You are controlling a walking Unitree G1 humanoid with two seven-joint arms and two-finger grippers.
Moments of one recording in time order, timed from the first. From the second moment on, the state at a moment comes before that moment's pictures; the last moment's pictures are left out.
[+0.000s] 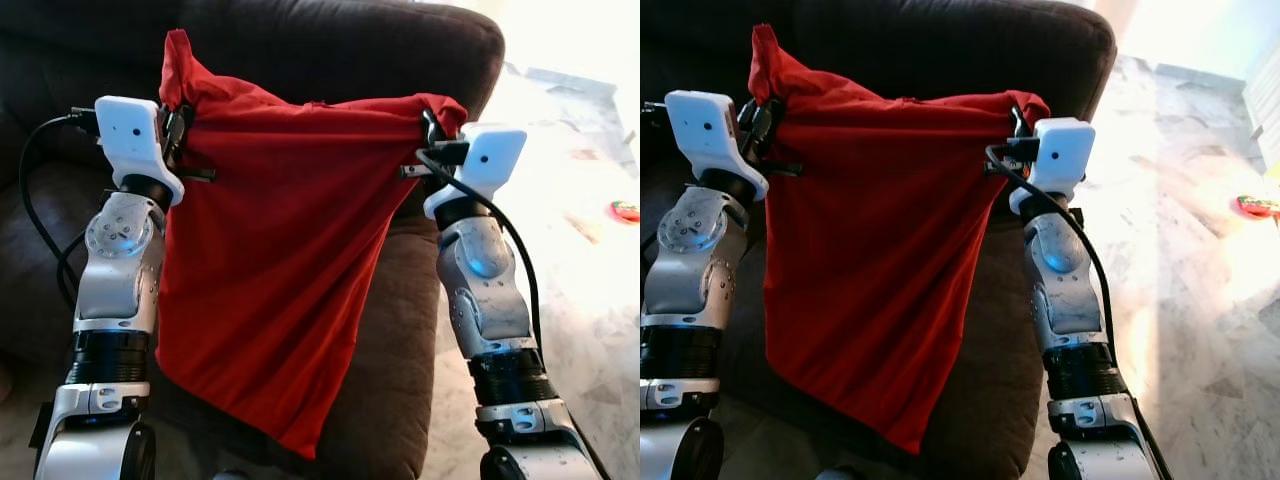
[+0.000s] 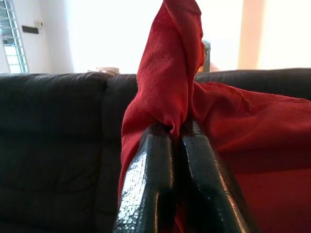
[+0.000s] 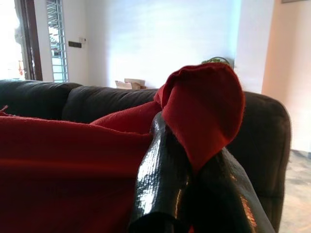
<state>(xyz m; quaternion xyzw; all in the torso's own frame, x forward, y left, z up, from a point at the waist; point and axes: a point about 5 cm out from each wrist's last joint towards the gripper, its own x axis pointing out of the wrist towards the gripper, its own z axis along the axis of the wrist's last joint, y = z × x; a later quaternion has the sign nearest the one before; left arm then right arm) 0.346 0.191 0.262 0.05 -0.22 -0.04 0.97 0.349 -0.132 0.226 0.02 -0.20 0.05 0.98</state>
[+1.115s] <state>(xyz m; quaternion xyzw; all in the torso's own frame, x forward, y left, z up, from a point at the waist) 0.344 0.170 0.254 0.03 -0.21 -0.08 0.97 0.346 -0.151 0.217 0.02 -0.18 0.01 0.98</state>
